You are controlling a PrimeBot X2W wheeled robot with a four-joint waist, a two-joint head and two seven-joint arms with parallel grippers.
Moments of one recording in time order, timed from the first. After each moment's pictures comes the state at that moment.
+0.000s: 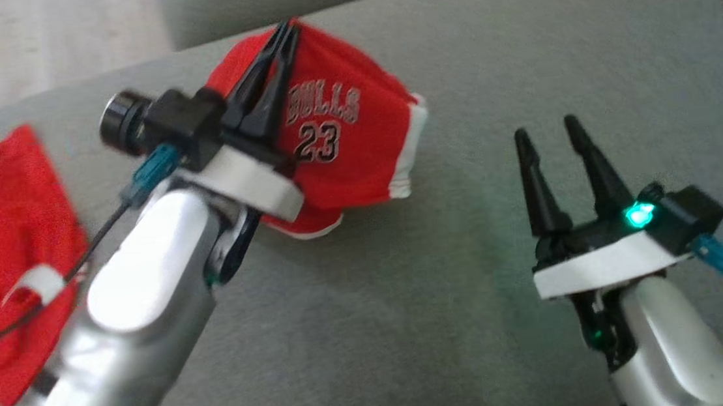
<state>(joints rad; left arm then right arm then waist) -0.75 0.29 -0.71 0.29 -0.52 0.00 -0.12 -0.22 -0.05 0.22 0.21 0.29 0.13 -0.25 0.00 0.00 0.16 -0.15</state>
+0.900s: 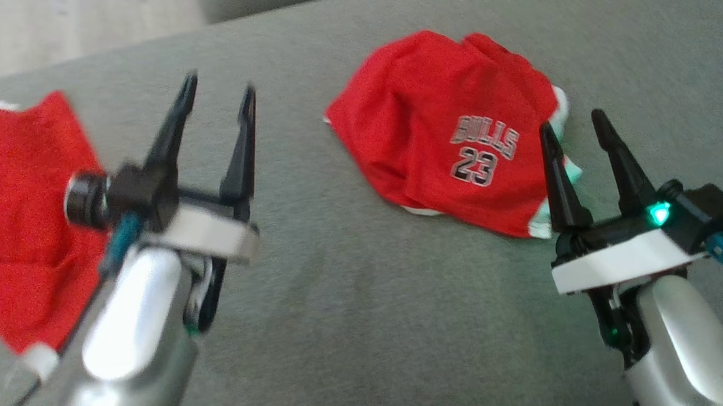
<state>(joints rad) -0.64 0.23 -0.54 0.46 -0.41 0.00 -0.26 -0.23 -0.05 0.14 0.21 0.23 0.13 -0.25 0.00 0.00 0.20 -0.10</state>
